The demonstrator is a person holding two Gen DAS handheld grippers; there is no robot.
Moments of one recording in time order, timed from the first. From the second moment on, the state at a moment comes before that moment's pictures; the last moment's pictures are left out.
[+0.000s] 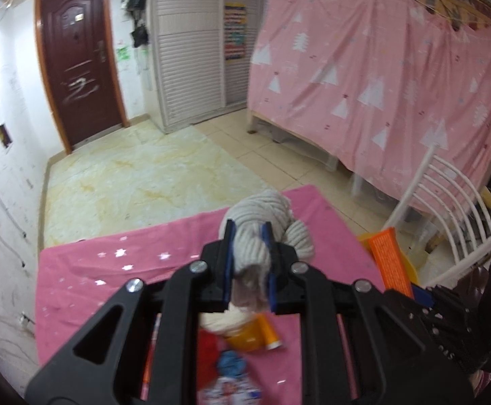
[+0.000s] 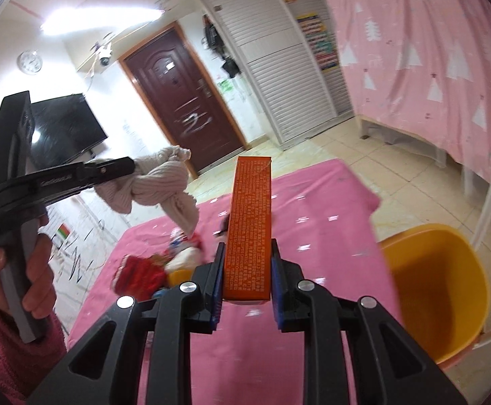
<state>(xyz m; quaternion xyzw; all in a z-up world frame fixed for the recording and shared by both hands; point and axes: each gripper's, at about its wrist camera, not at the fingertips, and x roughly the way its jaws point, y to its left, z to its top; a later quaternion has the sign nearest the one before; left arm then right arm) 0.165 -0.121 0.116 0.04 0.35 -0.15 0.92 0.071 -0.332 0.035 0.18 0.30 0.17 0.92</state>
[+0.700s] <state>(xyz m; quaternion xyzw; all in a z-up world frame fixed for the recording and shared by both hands) 0.185 -0.335 0.048 0.10 0.42 -0.26 0.86 0.048 -0.468 0.015 0.22 0.27 0.05 0.94</state>
